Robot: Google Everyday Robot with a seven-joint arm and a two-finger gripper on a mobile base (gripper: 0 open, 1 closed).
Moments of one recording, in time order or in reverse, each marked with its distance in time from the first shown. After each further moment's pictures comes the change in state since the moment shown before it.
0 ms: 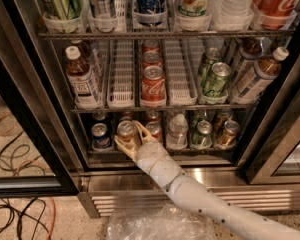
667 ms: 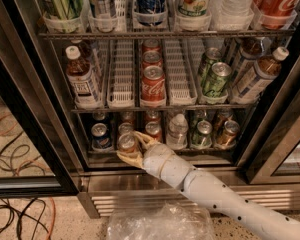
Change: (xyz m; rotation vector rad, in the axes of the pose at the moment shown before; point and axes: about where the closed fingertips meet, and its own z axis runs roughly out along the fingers) arm 0.004 0.011 -0.029 -0.198 0.126 -0.020
